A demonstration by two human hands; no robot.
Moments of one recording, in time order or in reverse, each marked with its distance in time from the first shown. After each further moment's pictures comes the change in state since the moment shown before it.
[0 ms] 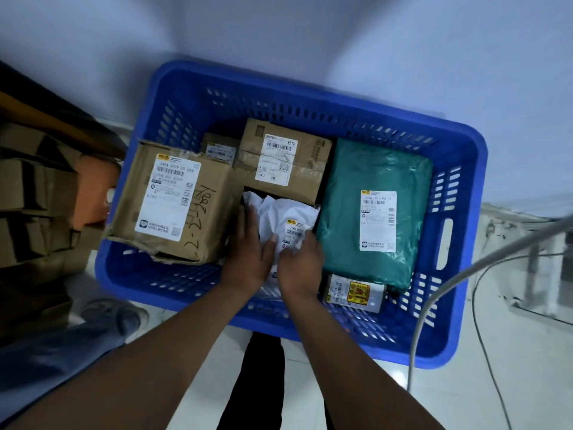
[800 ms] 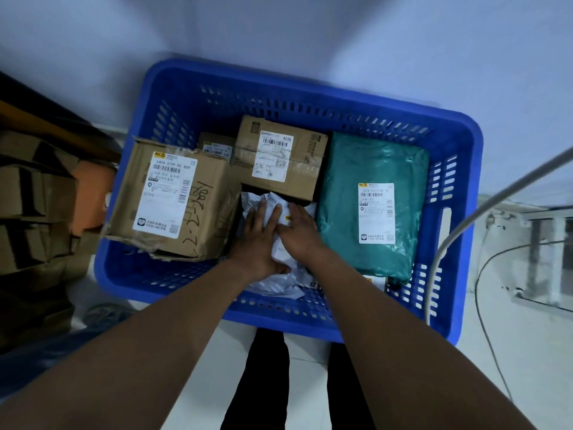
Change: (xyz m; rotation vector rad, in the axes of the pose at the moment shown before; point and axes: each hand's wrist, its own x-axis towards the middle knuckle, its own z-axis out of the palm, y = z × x) left_hand 0.025 -0.003 0.000 0.342 -0.444 0.058; right_hand 0.062 -0.011 -0.010 -0.245 -0.455 -0.144
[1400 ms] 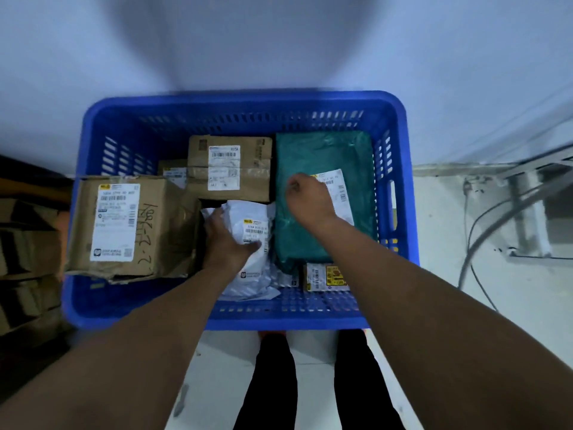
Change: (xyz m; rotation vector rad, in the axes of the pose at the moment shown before) left_hand 0.013 0.026 0.012 -0.422 0.396 -0.250; right_hand -0.027 0.013 -0.108 0.109 0.339 -0.012
